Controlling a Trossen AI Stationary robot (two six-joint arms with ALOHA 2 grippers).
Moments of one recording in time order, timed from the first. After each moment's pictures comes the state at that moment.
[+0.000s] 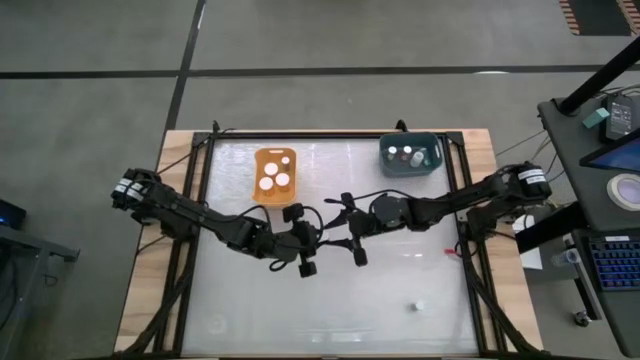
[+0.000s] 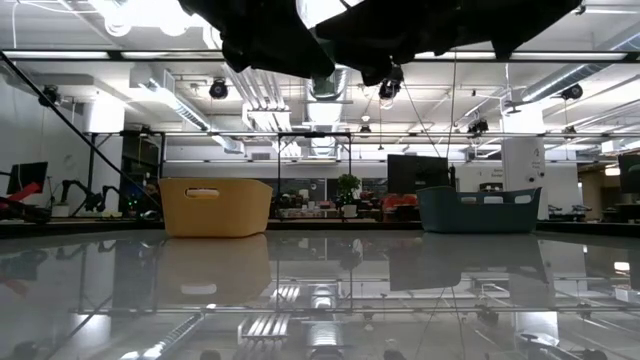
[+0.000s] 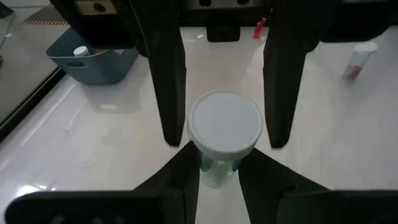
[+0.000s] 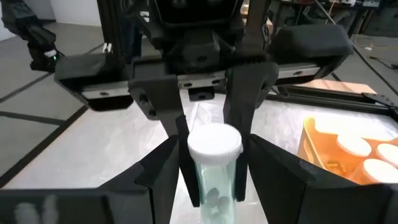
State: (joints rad) left arm -0.33 1.56 1.05 -0.06 -0.55 -0.22; right arm 0.12 1.56 0.82 0.54 -0.08 -0.08
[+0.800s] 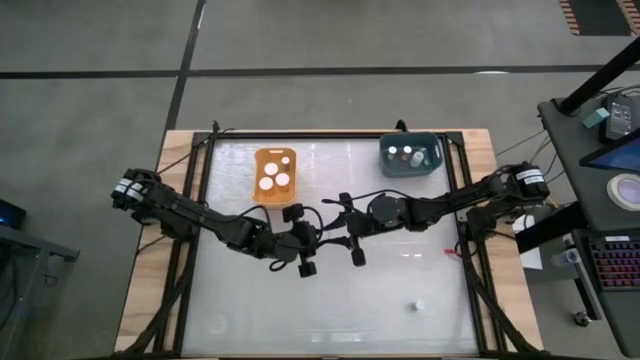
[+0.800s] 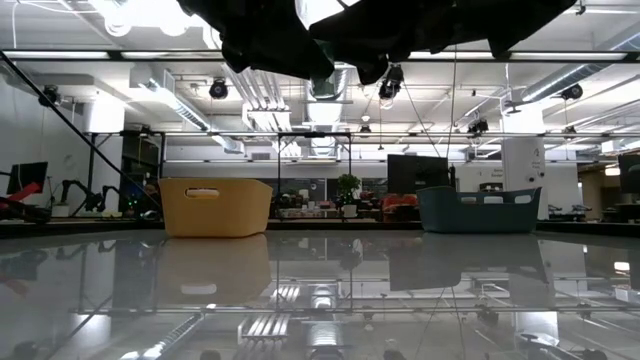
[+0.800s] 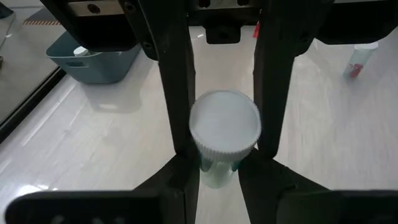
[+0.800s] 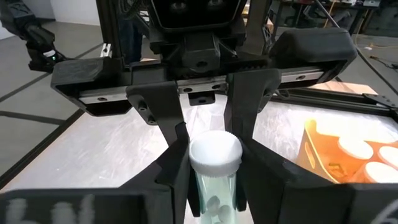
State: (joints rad) left arm -0.33 1.56 1.05 -0.06 -0.55 -0.22; right arm 0.12 1.57 0.84 0.53 -0.08 -0.08
